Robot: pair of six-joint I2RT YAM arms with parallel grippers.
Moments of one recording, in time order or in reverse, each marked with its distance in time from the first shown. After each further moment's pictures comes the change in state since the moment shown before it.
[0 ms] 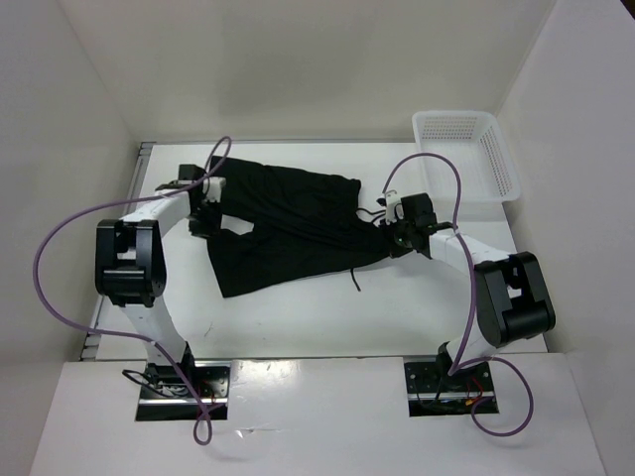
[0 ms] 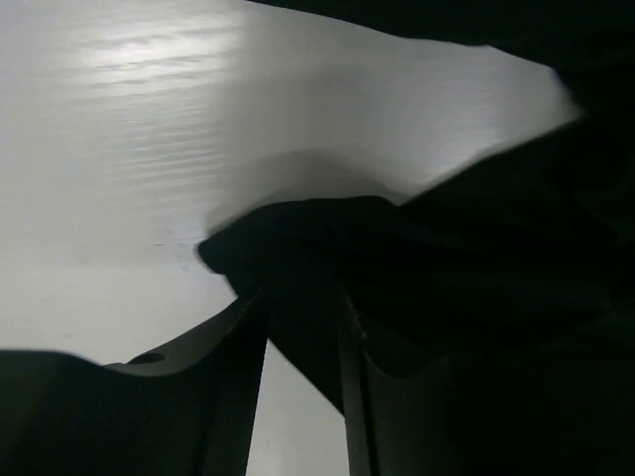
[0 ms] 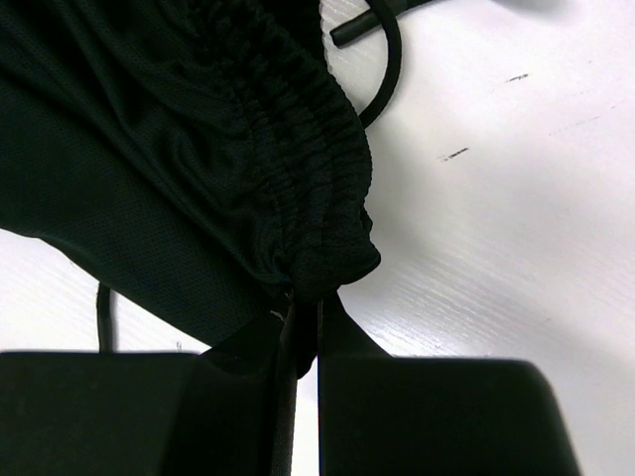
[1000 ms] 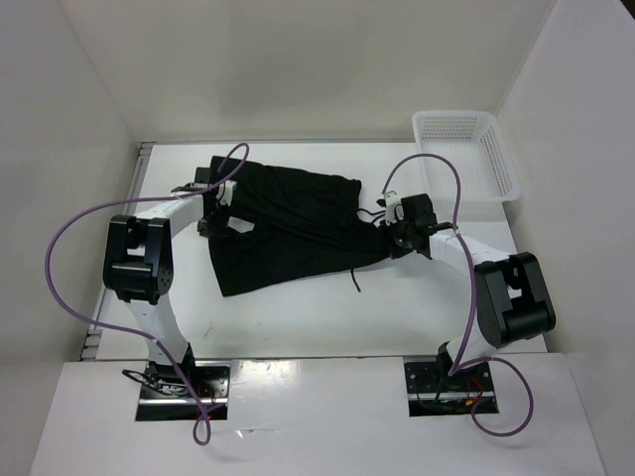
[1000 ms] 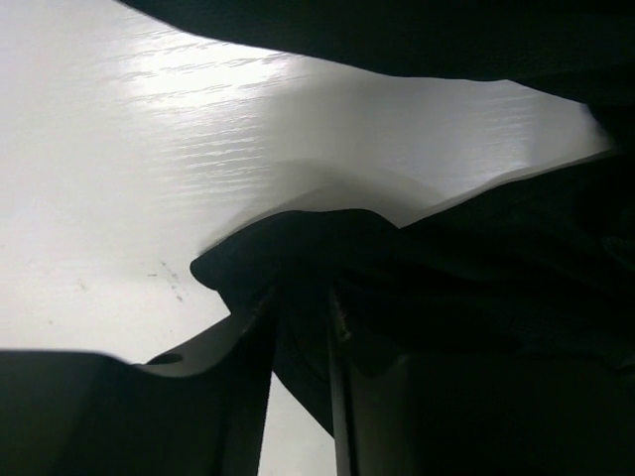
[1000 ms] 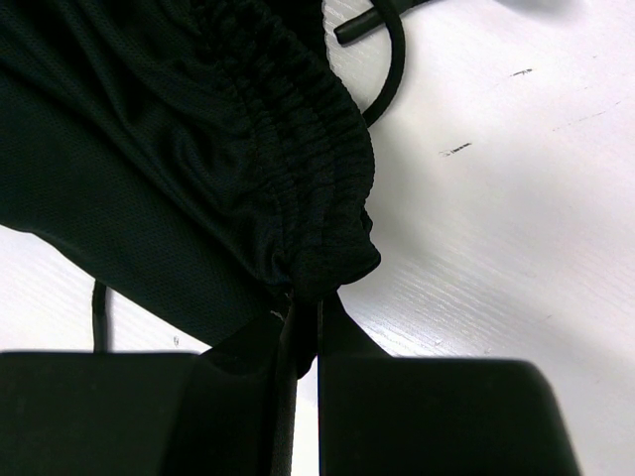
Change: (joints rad) left arm -0.123 0.031 -0.034 0.063 -0.117 0.000; right arm 0.000 -0.003 -0.006 -0.007 0.000 -0.015
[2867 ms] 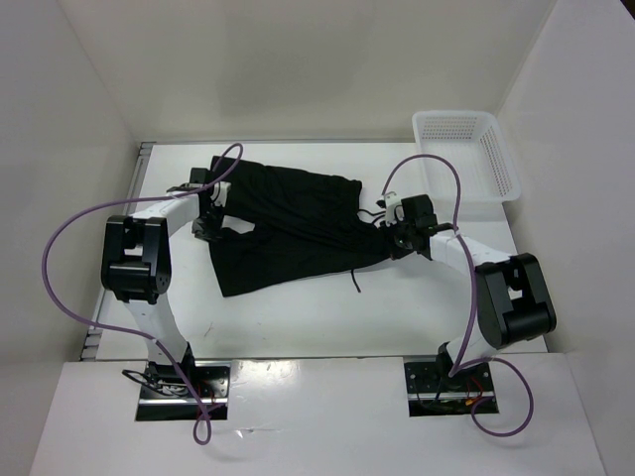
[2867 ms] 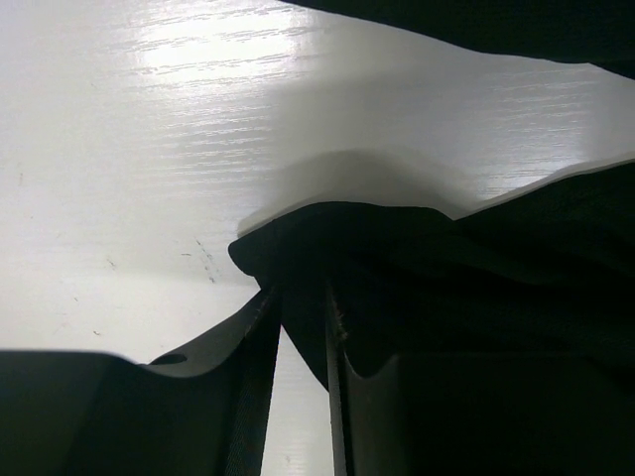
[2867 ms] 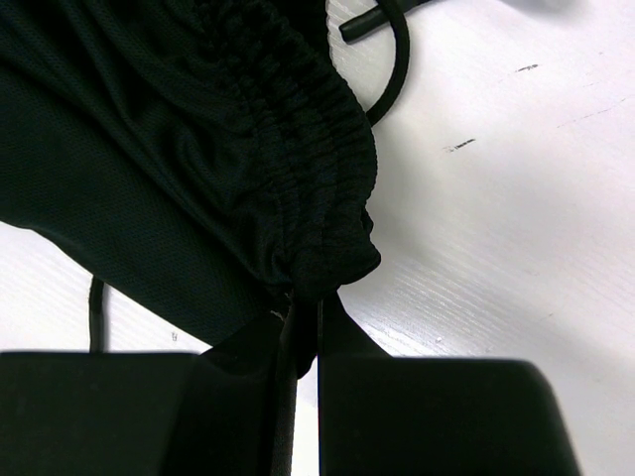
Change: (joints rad) left arm 0.029 -0.002 0.000 -0.030 -0.024 -0.001; right arm 0.000 -0.002 -0.008 0.000 -0.004 -0.011
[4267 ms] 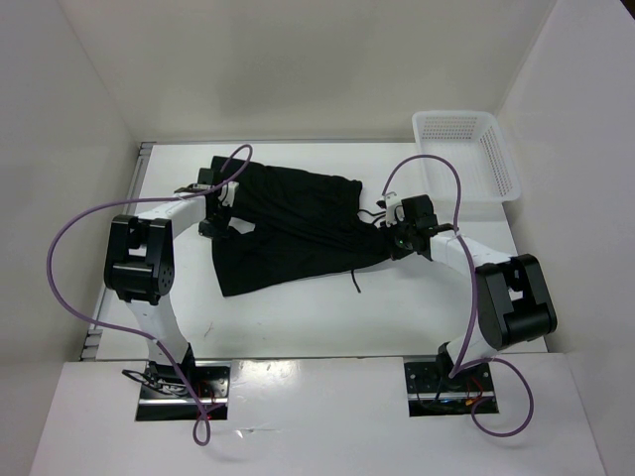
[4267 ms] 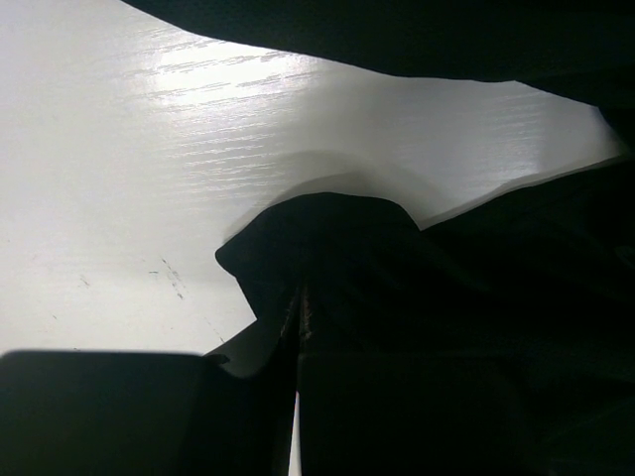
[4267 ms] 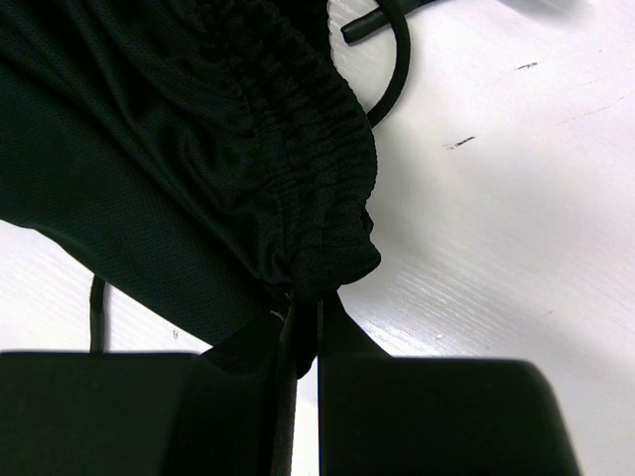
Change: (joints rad) left arm -0.050 -0.002 -0.010 0.038 -0.017 0.000; right arm 0.000 -0.011 -0.005 0.000 0.000 0.000
